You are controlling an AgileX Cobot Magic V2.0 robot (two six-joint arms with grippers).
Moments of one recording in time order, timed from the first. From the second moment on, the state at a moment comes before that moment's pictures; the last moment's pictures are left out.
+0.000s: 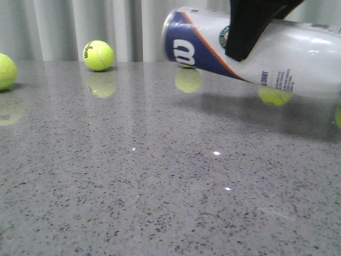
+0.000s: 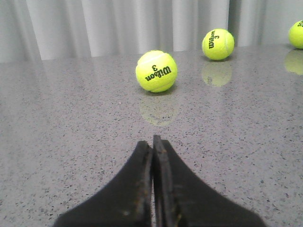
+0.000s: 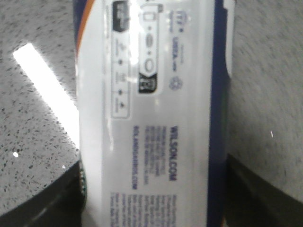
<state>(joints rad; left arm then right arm) -0.02 0.00 0.00 -0.02 0.16 0.10 0.45 1.62 -1.49 0.11 1.08 -0.57</state>
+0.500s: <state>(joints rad) -0.02 0.00 0.00 -0.02 0.16 0.10 0.61 1.72 -1.50 0.13 1.09 -0.93</state>
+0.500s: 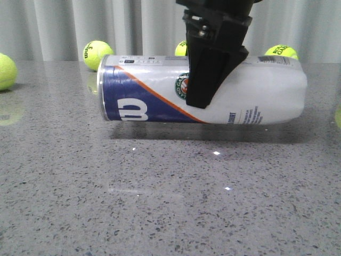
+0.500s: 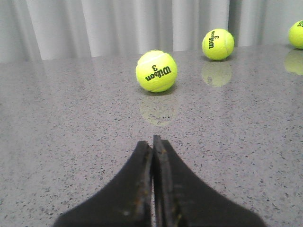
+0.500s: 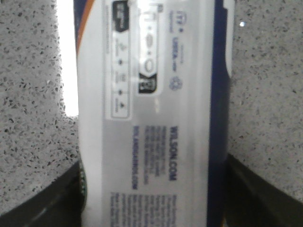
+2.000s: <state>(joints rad) -0.02 0.00 0.00 -0.02 0.16 0.10 0.63 1.54 -1.50 -0.07 1.03 -0.16</state>
